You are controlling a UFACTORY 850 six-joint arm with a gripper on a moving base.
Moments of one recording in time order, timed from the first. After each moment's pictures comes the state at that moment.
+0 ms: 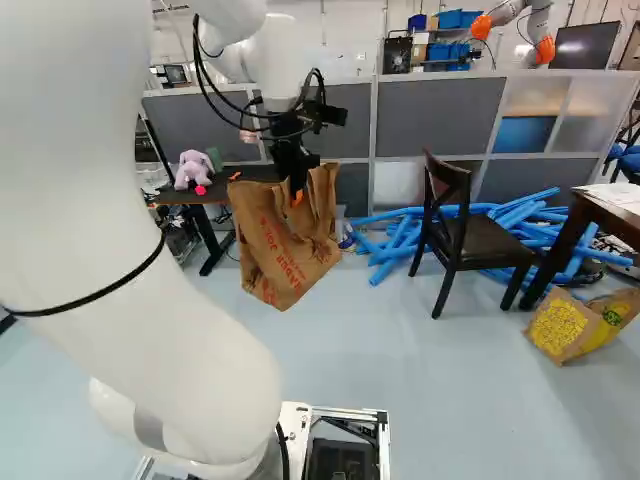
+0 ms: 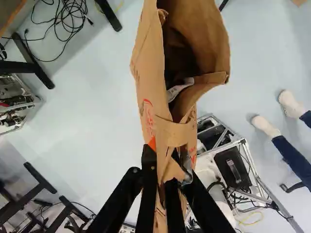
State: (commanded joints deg) arm -4.0 0.1 -65.4 3.2 -61.2 24.7
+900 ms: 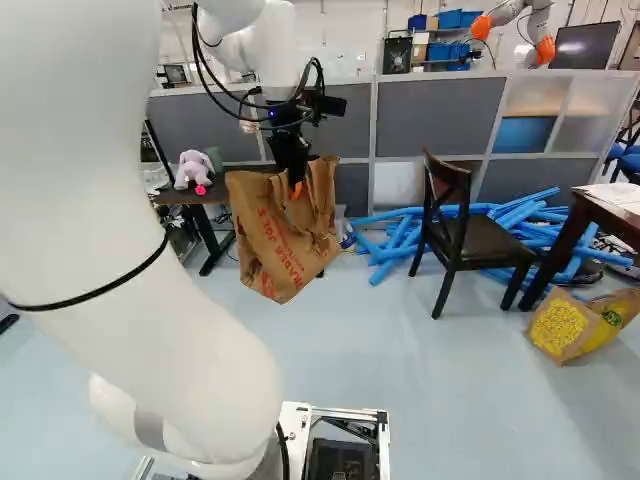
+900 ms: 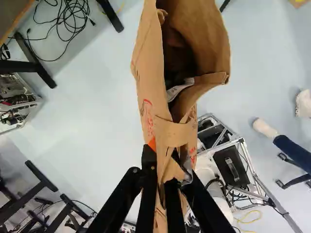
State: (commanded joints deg) arm -3.9 -0.8 -67.8 3.2 -62.7 24.7
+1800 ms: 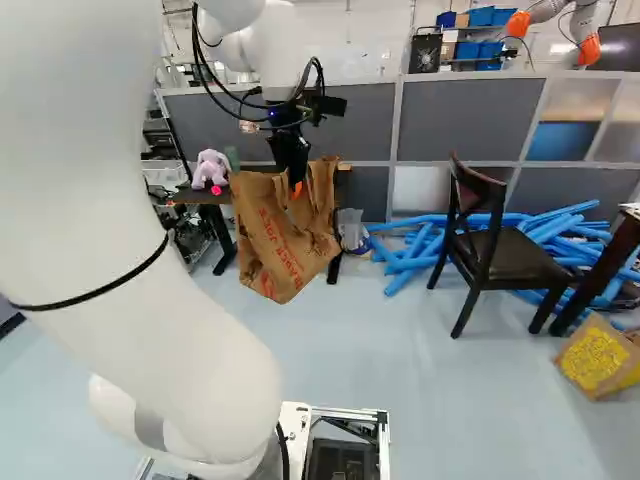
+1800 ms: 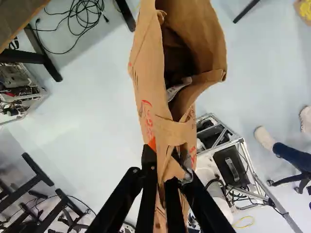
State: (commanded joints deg) arm -3.9 -0.8 -67.8 3.2 -62.7 24.7
